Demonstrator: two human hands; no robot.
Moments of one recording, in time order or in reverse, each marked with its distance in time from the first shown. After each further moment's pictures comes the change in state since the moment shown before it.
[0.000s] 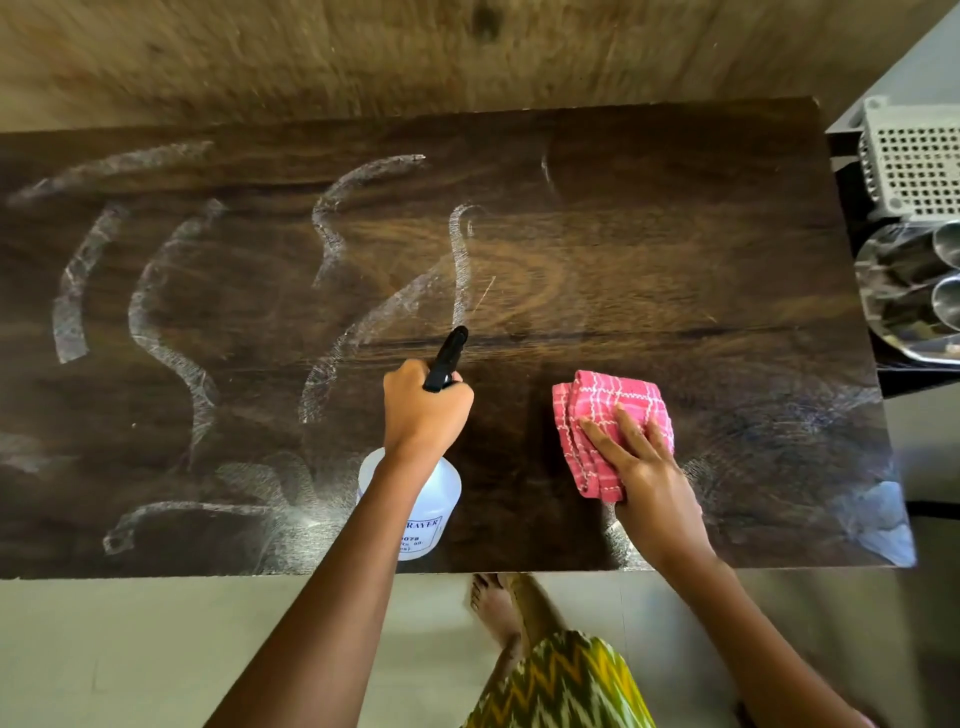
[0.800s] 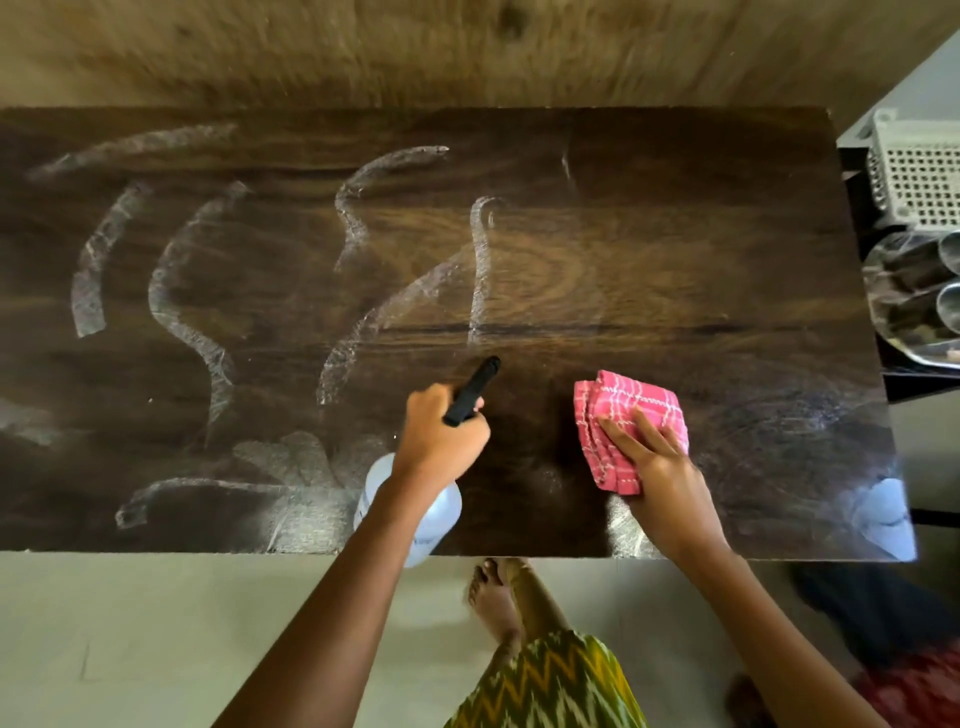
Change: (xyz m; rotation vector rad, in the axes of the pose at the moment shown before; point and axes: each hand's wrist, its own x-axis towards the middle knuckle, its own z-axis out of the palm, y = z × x) left_hand -0.019 -0.038 -0.016 0.094 -0.211 0.175; right_hand -0.008 -0.008 -0.003 -0.010 -0.060 0.078
